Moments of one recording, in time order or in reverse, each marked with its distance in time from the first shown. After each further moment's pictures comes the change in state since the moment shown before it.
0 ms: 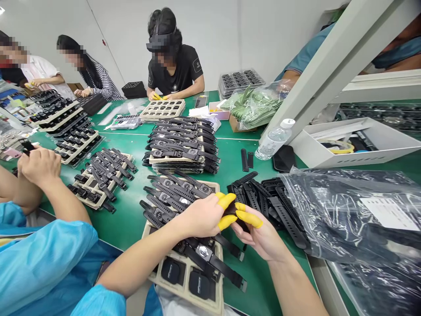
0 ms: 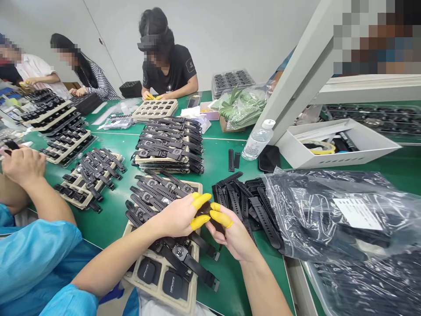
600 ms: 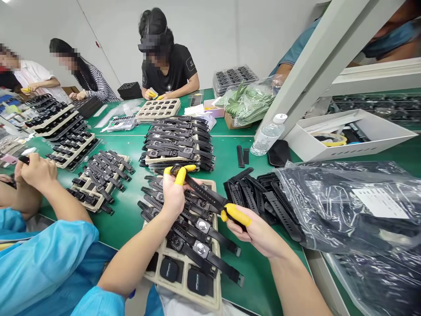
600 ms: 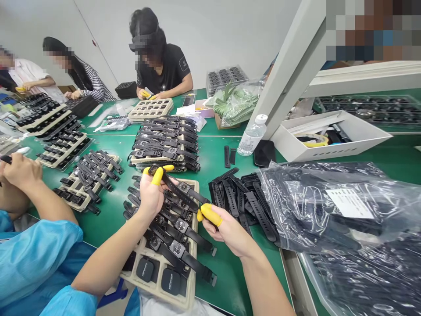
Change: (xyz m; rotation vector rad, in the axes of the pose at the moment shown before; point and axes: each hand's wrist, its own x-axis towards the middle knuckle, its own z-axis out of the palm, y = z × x) left_hand 0.013 -0.022 -0.018 -1.298 0.946 -0.578; right_hand -0.003 -0.008 -0.002 -0.127 -0.097 0.089
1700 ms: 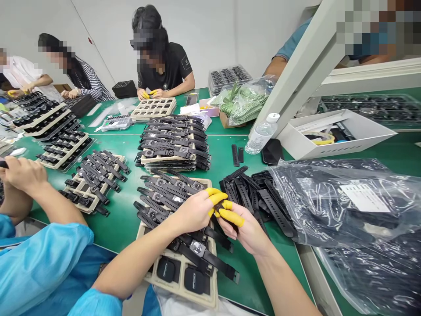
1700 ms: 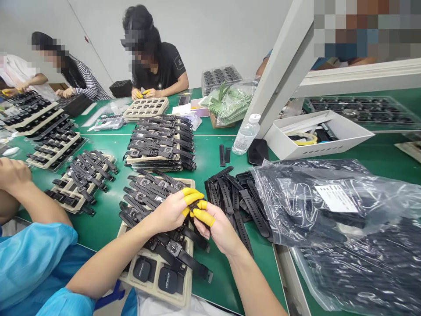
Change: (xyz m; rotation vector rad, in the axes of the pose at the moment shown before) left_hand -0.024 -0.018 -0.004 1.070 -0.921 0.567; right_hand 0.005 0.009 0.018 0.123 0.051 -0.189
